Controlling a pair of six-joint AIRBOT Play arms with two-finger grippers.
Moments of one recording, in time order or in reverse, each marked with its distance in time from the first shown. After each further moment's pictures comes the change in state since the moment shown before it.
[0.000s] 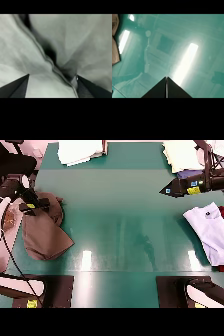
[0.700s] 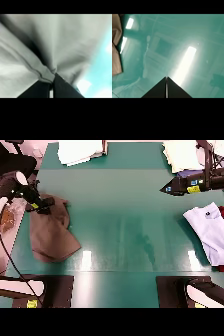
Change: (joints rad) left arm 0.000 0.073 0.004 -0.402 -0.098 0.243; right arm 0.000 0.000 0.000 -0.008 -0.040 -0.003
